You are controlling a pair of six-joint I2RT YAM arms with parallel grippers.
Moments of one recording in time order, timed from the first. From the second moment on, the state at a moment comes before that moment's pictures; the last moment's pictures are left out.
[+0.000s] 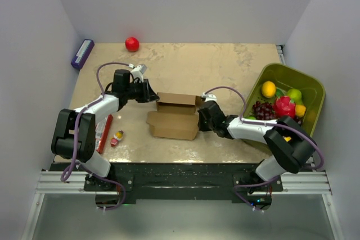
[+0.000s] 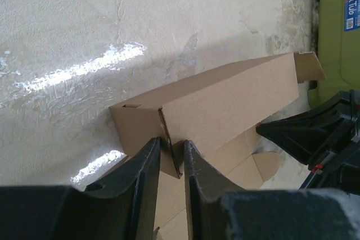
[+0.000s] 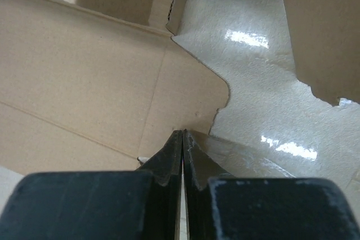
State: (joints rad) left arm -0.19 1.59 0.87 0.03 0.59 -0.33; right arm 0.74 1.52 0.65 0.04 0.18 0.56
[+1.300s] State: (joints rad) left arm -0.19 1.59 0.87 0.03 0.58 -0.33; right arm 0.60 1.40 0.88 -0.27 0.32 0.43
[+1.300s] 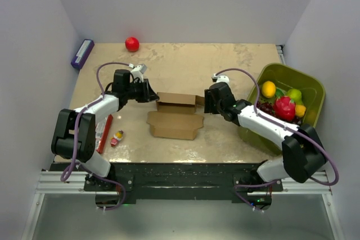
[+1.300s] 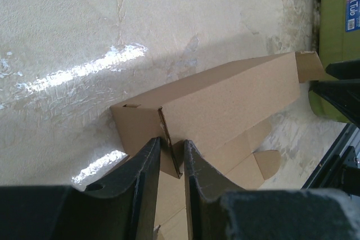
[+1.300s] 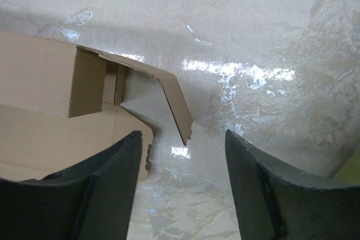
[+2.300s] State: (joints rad) left arm -0.21 1.58 0.90 -0.02 0.49 -0.29; right arm 0.59 1.57 1.09 -0.45 0.04 0.27
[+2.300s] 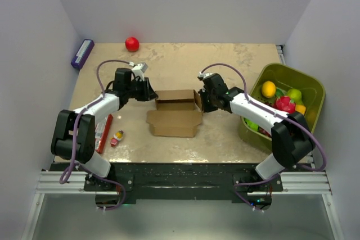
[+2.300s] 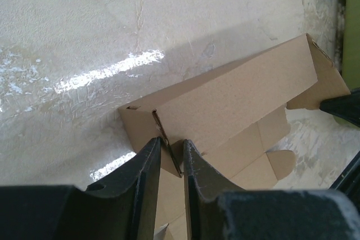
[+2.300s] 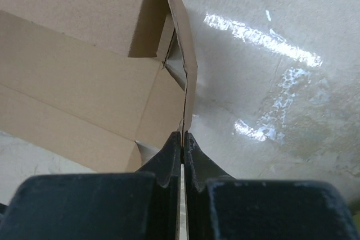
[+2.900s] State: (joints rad) left arm -0.23 1.46 0.91 -0.09 0.34 -0.18; right arm 0.59 1.58 1.10 -0.51 0.11 0.25
